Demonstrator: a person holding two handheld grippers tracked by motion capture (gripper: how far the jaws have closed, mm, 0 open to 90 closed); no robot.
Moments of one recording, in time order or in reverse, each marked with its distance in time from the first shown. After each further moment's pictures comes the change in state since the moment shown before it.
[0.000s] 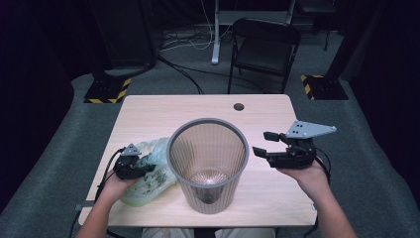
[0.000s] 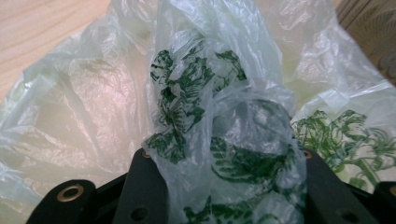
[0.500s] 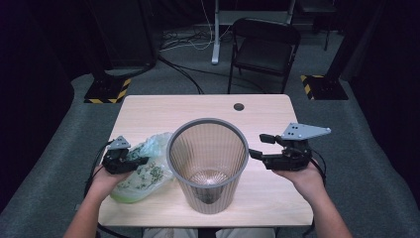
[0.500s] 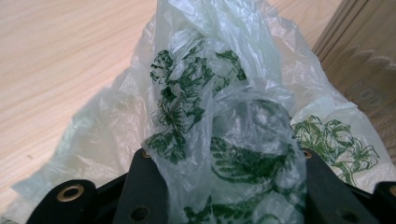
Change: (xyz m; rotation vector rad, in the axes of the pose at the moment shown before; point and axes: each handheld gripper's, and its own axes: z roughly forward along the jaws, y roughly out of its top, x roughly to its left) left arm 0.006 0.020 -0.045 -0.083 0.005 0.008; right arm 0.006 -0.001 0.008 0.005 0.015 0.017
